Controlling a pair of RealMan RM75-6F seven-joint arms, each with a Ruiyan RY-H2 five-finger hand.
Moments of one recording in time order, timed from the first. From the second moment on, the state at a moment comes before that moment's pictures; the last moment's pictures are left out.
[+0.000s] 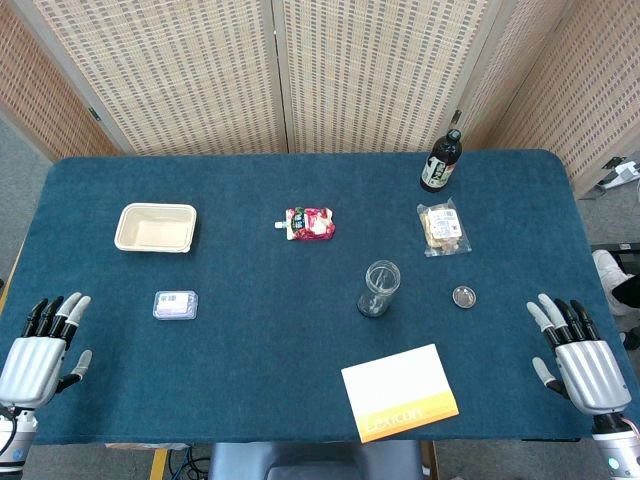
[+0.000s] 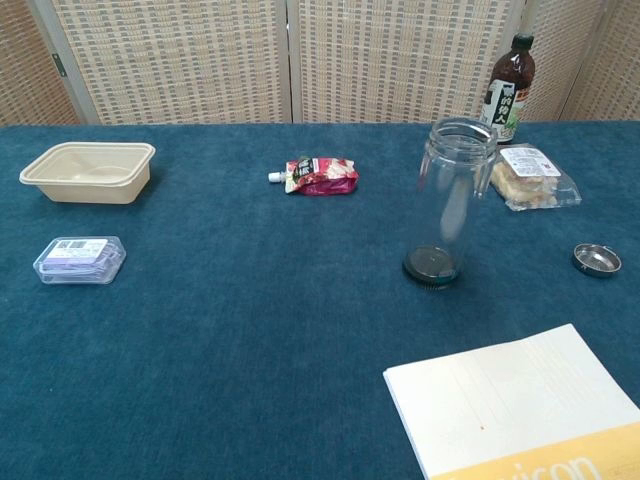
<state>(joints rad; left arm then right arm) -0.12 -1.17 -0.03 -1.56 1.54 1.47 0.17 0.05 -1.14 -0.03 -1.50 -1.63 1.50 -0.06</state>
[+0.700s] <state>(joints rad) -0.13 -1.16 -0.03 -1.55 1.53 1.47 0.14 0.14 -1.05 0.01 -1.56 -1.54 1.32 0.02</state>
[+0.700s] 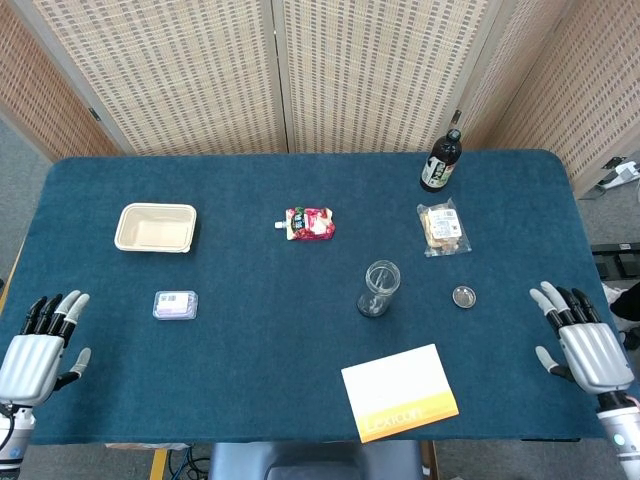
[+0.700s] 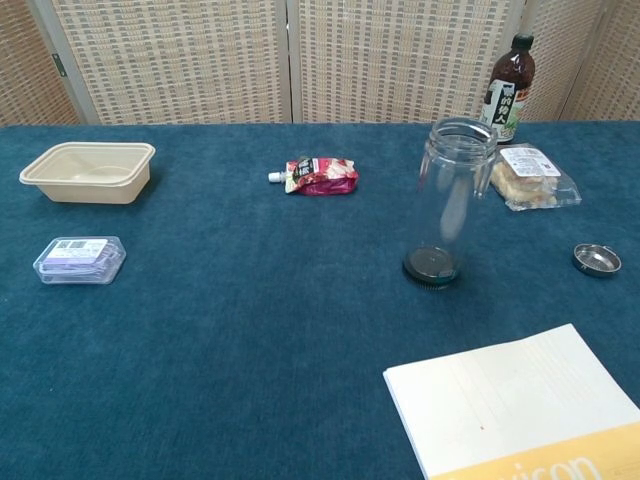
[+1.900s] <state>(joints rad) -0.11 -1.12 -0.04 -1.56 1.52 1.51 0.05 0.48 -1.21 0.12 -1.31 -1.24 0.79 0.13</state>
